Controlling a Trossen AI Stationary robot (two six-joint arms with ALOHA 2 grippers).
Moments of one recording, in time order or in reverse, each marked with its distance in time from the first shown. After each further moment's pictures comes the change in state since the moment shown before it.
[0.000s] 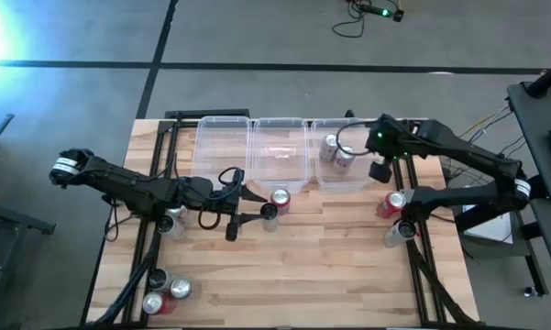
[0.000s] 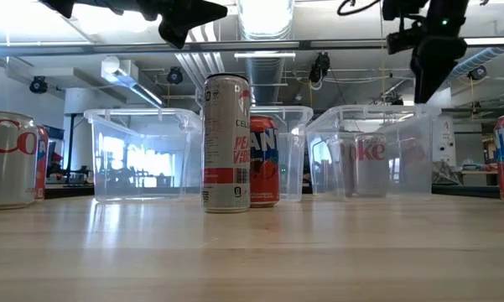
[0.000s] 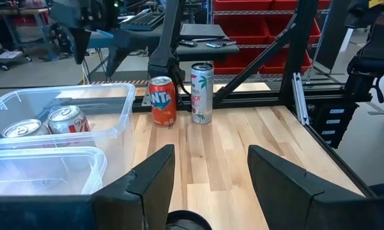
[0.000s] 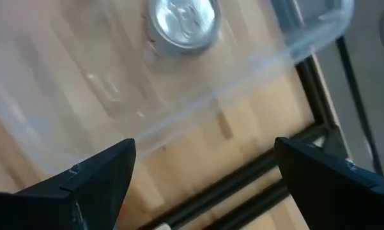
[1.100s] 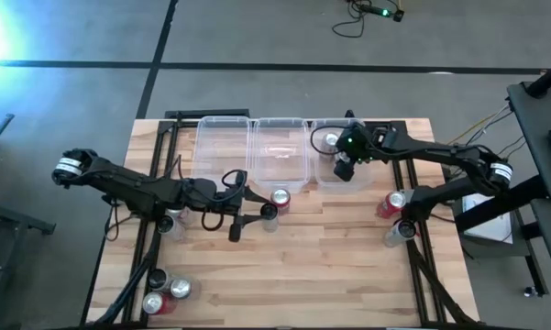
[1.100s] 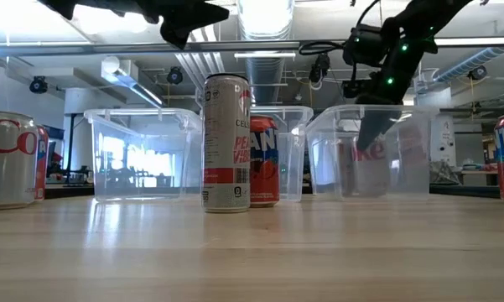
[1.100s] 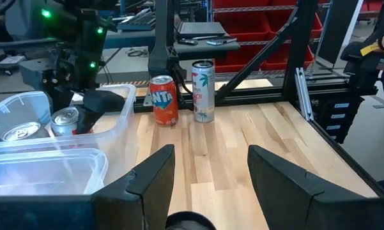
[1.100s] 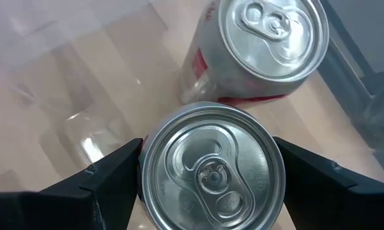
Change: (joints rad) left arm 0.001 0.028 0.000 0.024 -0.002 0.033; right arm -0.002 0.253 -0.233 0.664 -0.055 0.126
